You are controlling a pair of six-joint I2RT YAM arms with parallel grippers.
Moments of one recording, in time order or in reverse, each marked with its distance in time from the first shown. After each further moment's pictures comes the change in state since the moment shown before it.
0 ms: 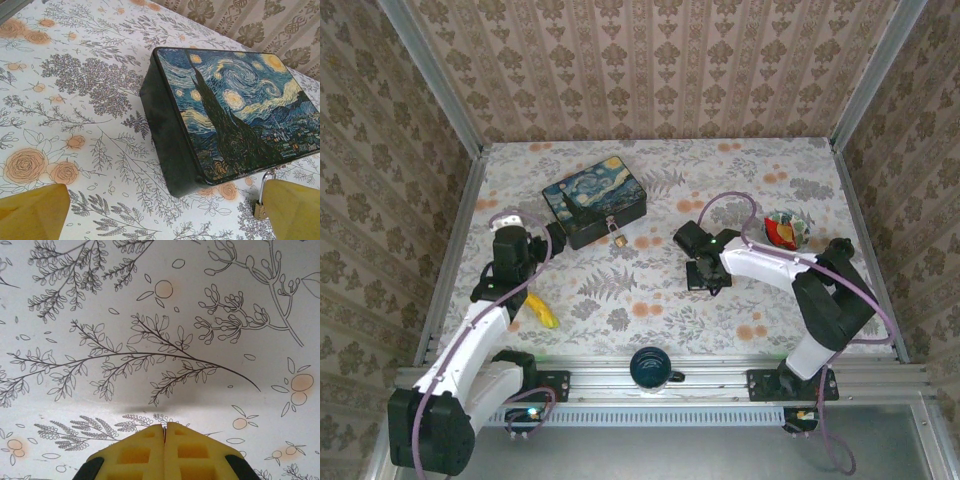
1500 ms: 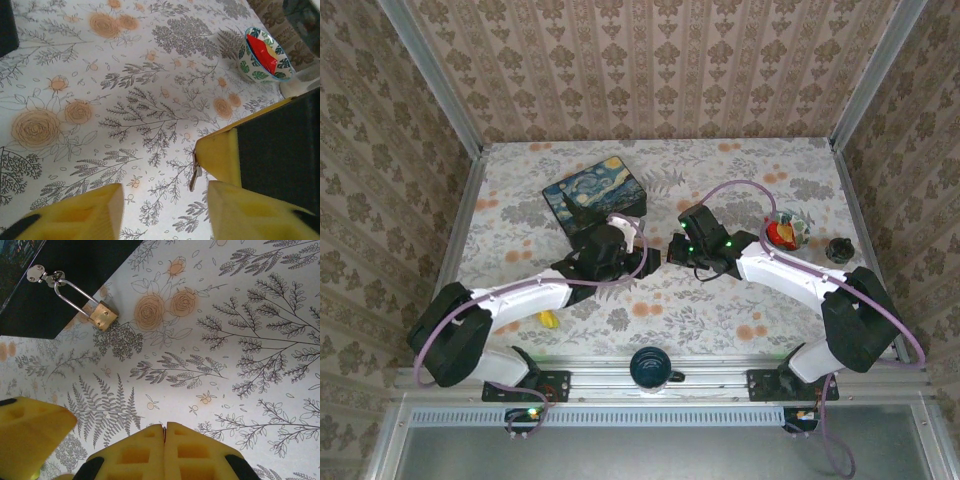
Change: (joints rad) left arm -0.610 0.510 0.177 0.297 0.252 -0.025; right arm -0.002 -0.149 -0.033 0.416 -0.183 0.166
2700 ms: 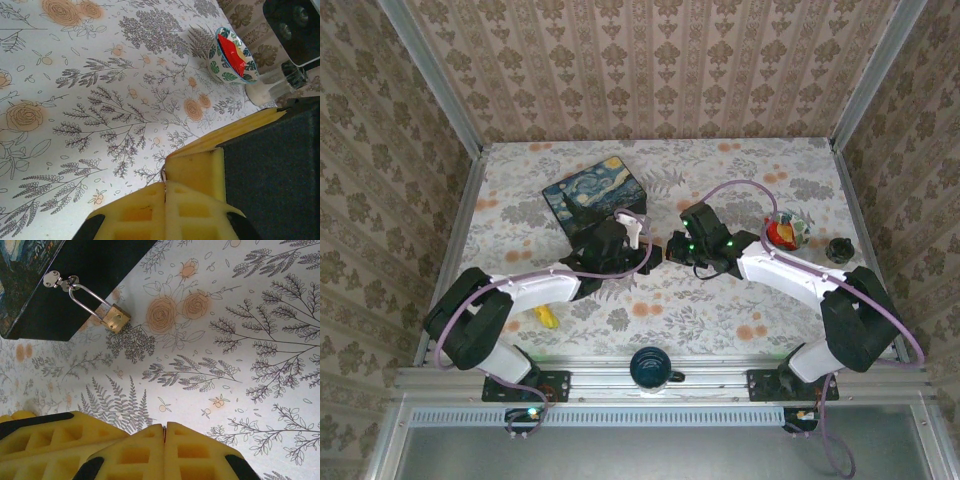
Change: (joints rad) left arm 0.040 0.114 0.018 0.150 0.169 -0.076; right arm -0.012 0.002 -0.012 0.050 -0.045 0.013
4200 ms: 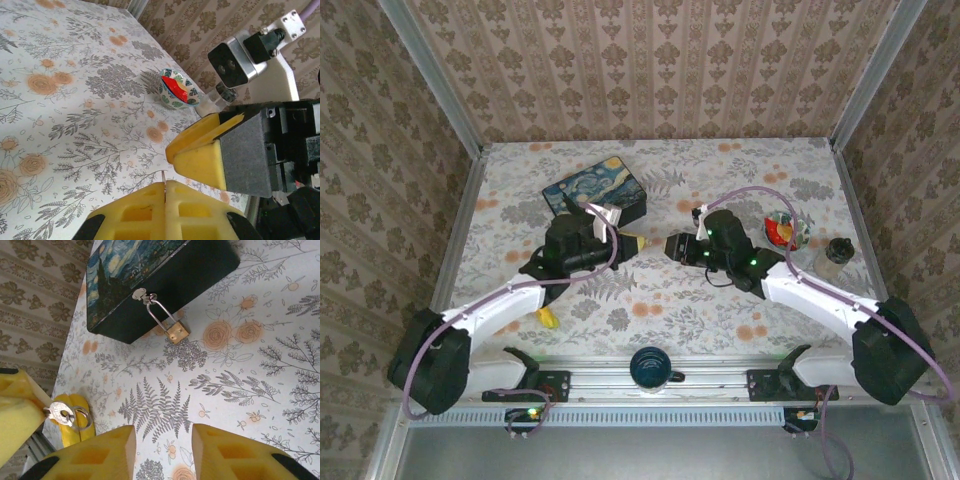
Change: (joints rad) left arm 0.179 -0.290 -0.105 0.017 0.288 0.133; right arm -0.027 -0.224 -0.185 0.233 -0.107 -0.112
